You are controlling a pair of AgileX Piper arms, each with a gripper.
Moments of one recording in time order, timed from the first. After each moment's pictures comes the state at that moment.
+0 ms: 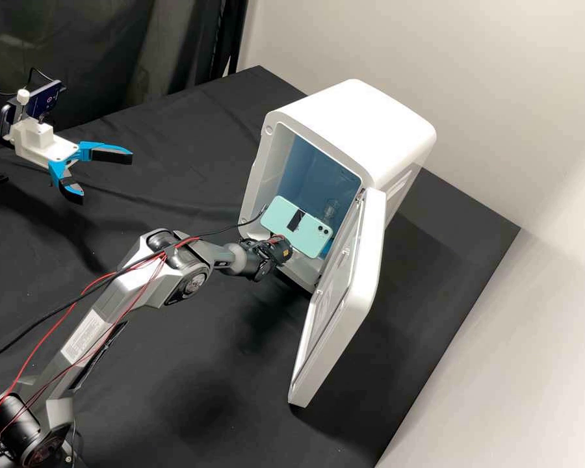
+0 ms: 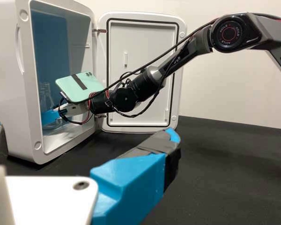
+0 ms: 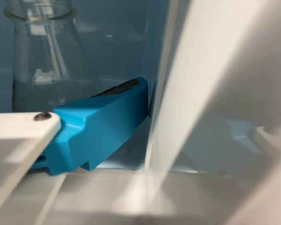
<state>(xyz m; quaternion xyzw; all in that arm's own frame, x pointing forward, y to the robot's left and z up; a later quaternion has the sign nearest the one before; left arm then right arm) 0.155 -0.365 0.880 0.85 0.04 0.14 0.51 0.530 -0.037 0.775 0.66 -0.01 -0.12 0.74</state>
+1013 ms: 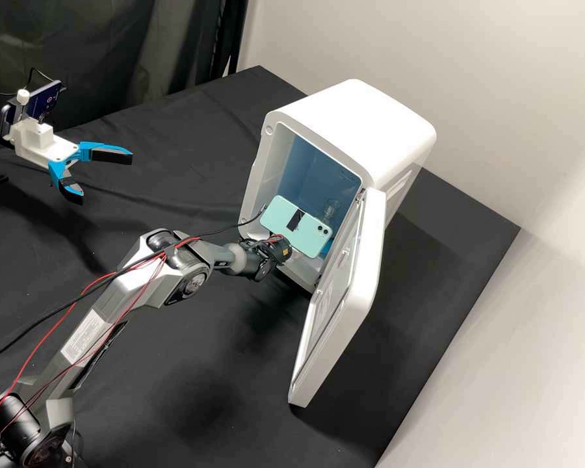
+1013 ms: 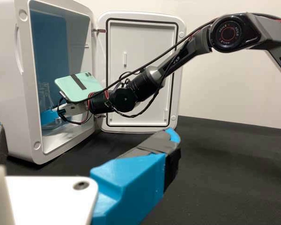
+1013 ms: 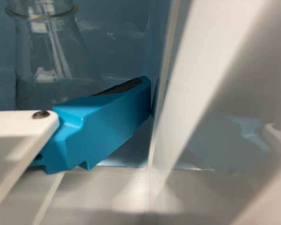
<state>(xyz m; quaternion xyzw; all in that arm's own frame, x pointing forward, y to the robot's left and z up) 0.155 -0.365 0.880 0.85 0.04 0.14 0.51 0.530 -0.037 0.775 0.67 -0.01 -0.12 0.74</state>
